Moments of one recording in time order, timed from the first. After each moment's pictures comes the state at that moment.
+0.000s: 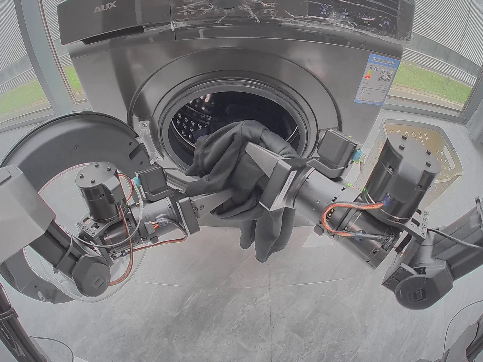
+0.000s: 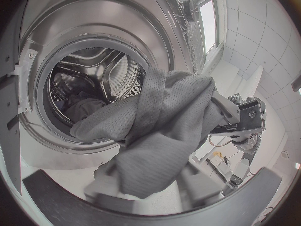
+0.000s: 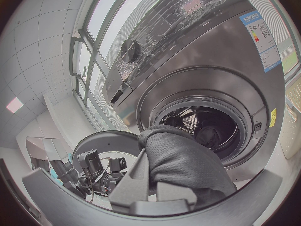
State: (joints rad) left arm -0.44 1.92 -0.65 -1.33 -0.53 -0.37; right arm 0.86 1.82 -0.86 -1.17 -0.13 0.31
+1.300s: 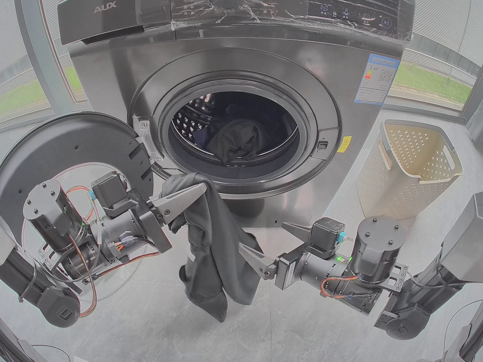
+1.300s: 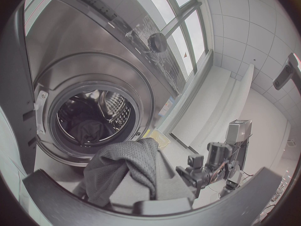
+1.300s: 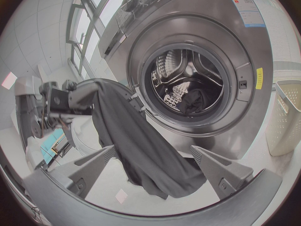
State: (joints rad) left arm -0.48 1.73 -0.39 -1.55 -0.44 -0.35; right arm 0.84 1.95 -0.54 -1.34 -0.11 0.19
